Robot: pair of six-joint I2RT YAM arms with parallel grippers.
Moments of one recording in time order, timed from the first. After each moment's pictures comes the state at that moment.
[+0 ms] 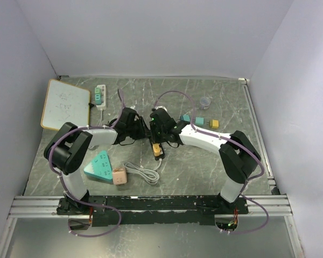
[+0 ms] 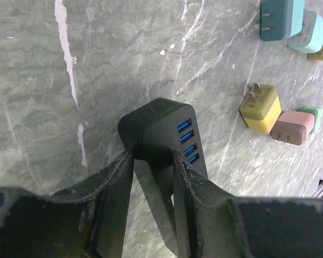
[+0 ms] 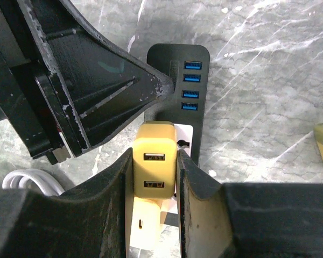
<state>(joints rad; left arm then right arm) -0.56 1.80 0.89 0.17 0.18 -0.77 0.81 1.72 1.13 -0.29 0.10 0.47</state>
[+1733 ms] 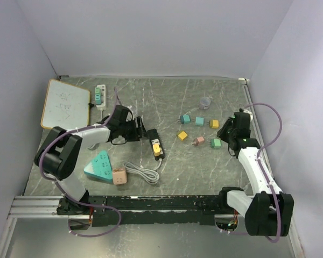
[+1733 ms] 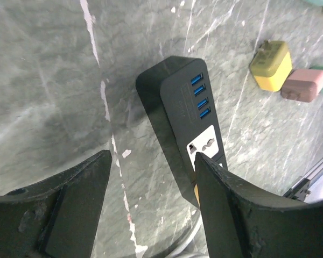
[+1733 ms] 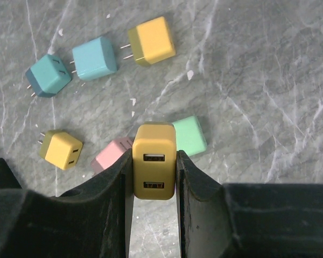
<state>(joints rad) -0.49 1.71 0.88 0.00 0.31 -0.64 0.01 1.04 0.69 -0.37 0.11 0.43</state>
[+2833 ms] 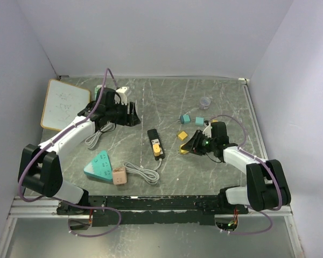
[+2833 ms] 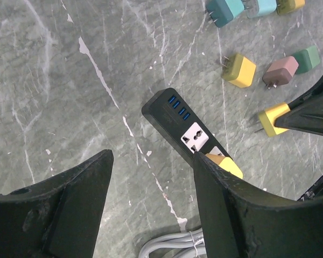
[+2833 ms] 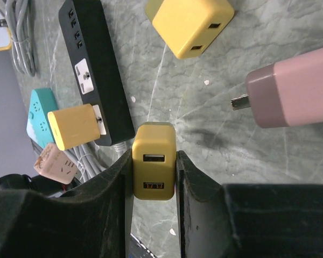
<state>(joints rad) -0.39 1.47 1.08 -0.29 0.34 -0.22 0.18 1.29 0.48 0.00 -0.55 0.61</state>
